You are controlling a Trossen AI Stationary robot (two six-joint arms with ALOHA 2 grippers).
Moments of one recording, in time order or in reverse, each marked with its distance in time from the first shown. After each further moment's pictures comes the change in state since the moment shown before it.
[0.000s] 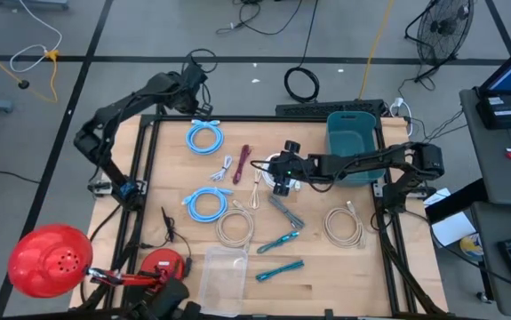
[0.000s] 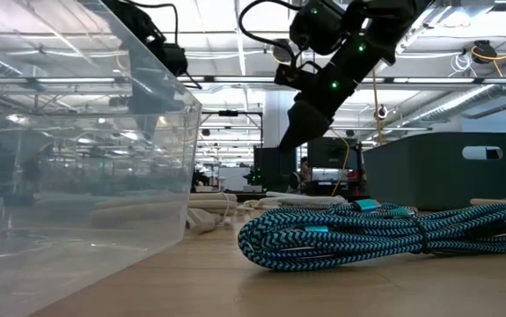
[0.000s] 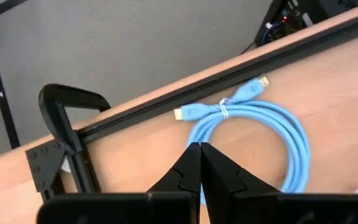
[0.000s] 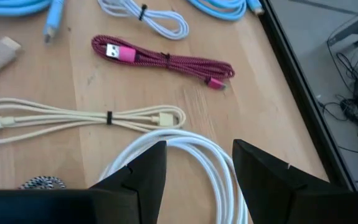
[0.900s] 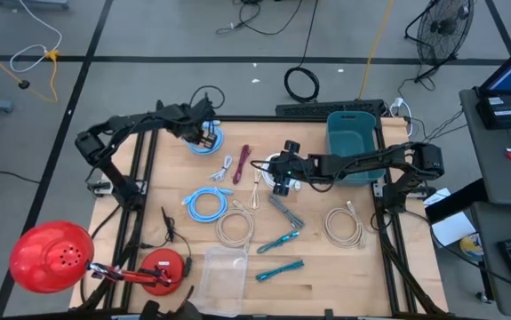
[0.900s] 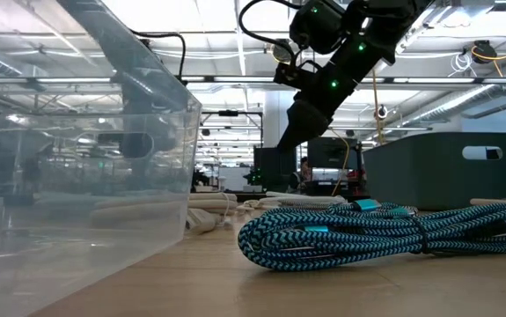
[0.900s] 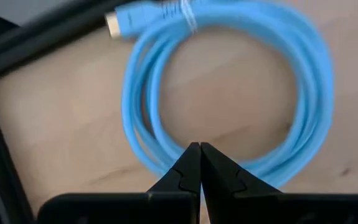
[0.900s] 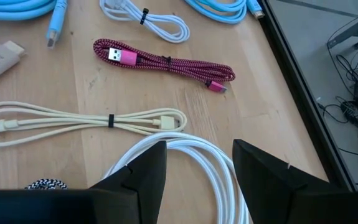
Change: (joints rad) left arm -0.125 -0.004 -0.393 0.257 0.031 -0.143; right arm 0.000 0.000 0.000 0.007 0.000 -0.001
